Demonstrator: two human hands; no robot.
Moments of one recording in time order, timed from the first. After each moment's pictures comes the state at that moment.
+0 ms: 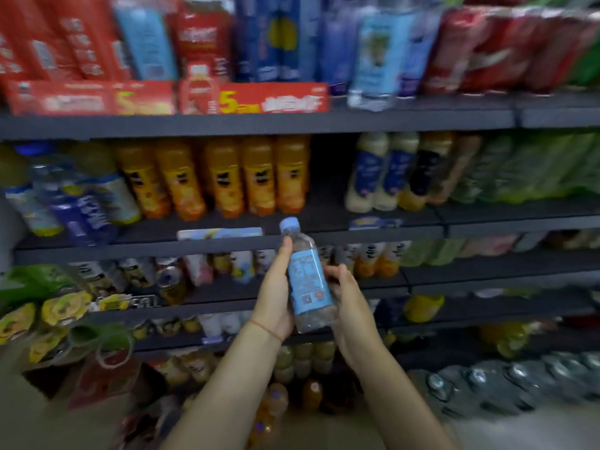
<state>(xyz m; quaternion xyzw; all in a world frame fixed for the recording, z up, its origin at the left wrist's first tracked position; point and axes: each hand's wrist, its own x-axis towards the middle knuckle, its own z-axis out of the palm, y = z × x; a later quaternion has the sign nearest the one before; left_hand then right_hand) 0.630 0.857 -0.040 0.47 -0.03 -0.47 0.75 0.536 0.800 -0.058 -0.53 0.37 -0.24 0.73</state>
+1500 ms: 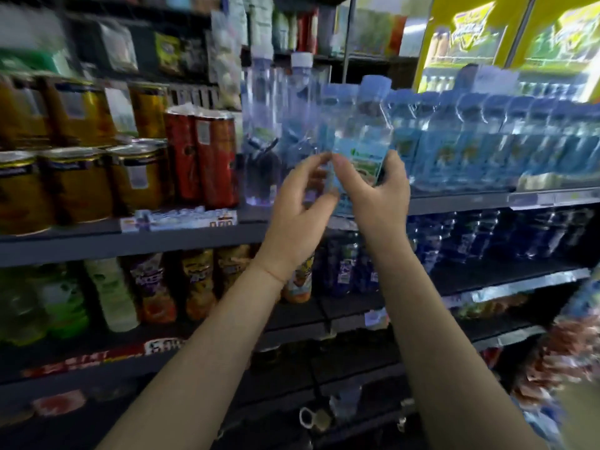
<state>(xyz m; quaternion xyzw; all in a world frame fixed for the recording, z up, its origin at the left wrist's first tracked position) -0.019 -0.097 0.158 0.51 -0.54 -0.06 0.67 -0.107 -0.175 0.178 -0.67 0.22 -0.60 0.38</state>
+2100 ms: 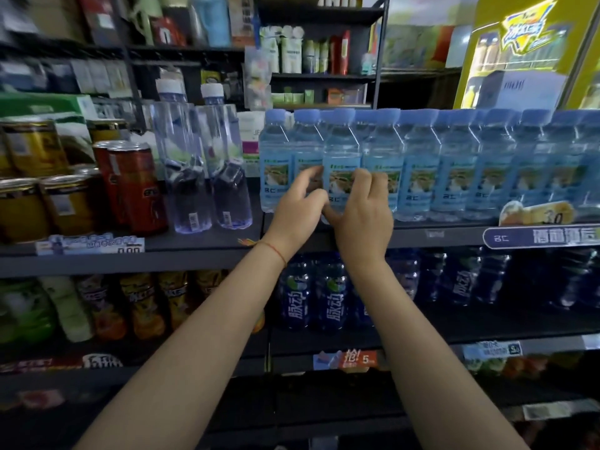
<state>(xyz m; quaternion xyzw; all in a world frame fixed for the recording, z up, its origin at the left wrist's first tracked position) -0.094 -0.251 0.192 0.64 -0.44 -0.10 0.62 -0.151 -0.347 0.157 -0.78 0.28 -0.55 -0.01</state>
